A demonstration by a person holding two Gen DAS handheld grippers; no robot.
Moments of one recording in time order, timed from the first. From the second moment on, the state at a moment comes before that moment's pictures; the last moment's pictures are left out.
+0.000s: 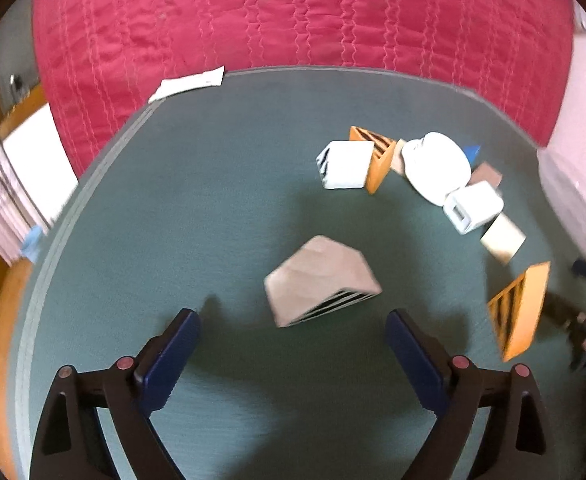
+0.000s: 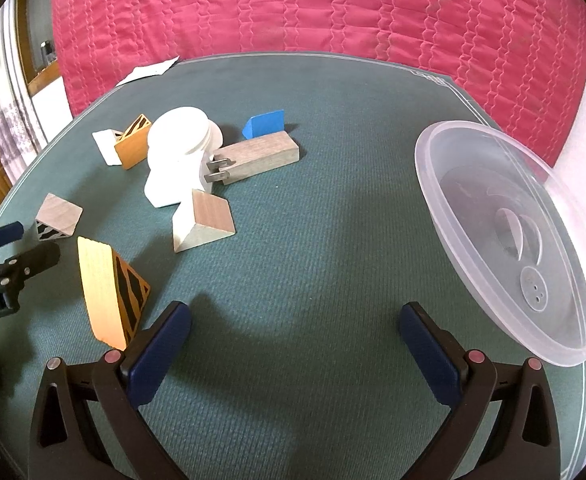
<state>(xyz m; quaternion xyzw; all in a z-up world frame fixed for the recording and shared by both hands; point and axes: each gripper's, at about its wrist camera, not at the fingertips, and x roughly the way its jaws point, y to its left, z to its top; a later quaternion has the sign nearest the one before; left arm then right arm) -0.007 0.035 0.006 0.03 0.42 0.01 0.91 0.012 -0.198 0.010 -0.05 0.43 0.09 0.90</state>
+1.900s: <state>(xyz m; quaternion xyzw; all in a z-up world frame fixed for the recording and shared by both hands) 0.007 0.043 0.016 -0.01 0.38 -0.02 0.93 -0.012 -0.121 0.016 -0.05 0.40 0.15 0.90</state>
